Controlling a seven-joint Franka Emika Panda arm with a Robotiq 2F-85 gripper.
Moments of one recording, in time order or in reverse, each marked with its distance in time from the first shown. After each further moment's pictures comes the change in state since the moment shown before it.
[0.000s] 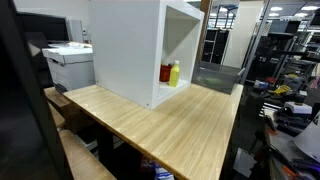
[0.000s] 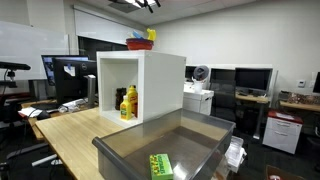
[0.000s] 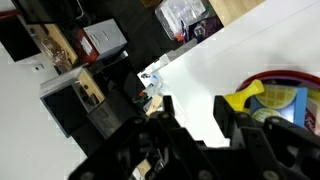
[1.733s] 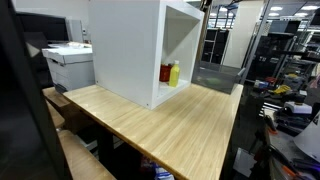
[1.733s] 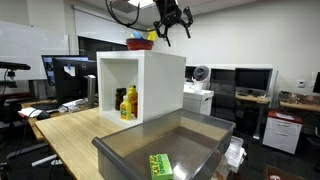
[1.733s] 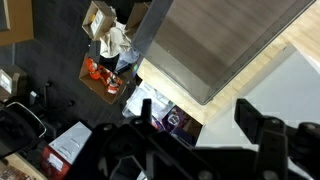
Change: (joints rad) arm -0.140 0.169 -0.135 -0.053 0.014 -0.153 0.084
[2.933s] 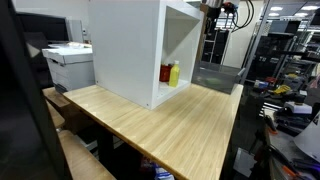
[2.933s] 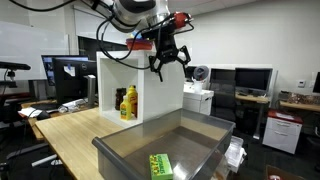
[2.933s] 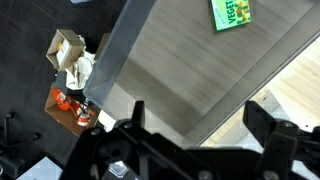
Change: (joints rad) arm -0.039 -0.007 -0.001 -0.324 -0.048 0.174 0.006
